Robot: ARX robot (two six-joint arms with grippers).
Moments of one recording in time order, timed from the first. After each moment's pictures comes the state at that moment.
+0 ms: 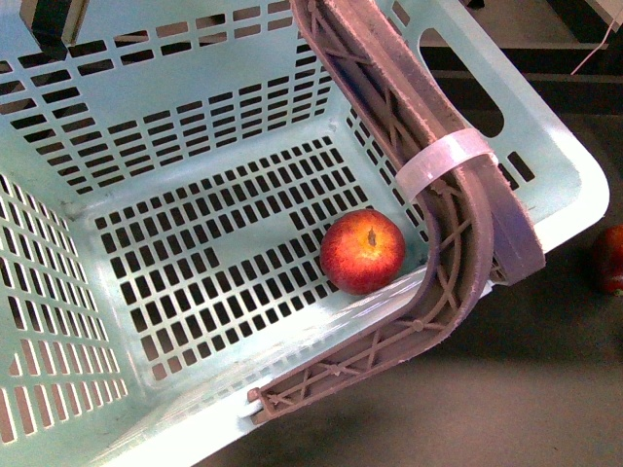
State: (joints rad) left arm -0.50 1.48 0.98 0.02 0.20 -1.05; right arm 0.00 0.26 0.02 0.26 0.00 0.01
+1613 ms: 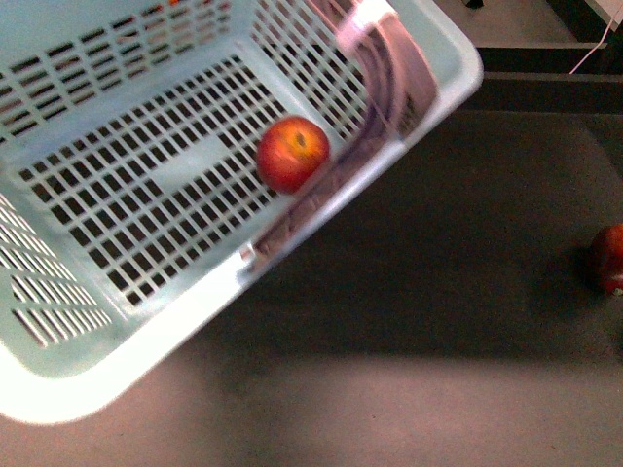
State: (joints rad) left arm -0.44 1.51 1.00 0.21 -0.19 -1.09; right arm 0.00 0.01 0.02 0.00 0.00 0.00
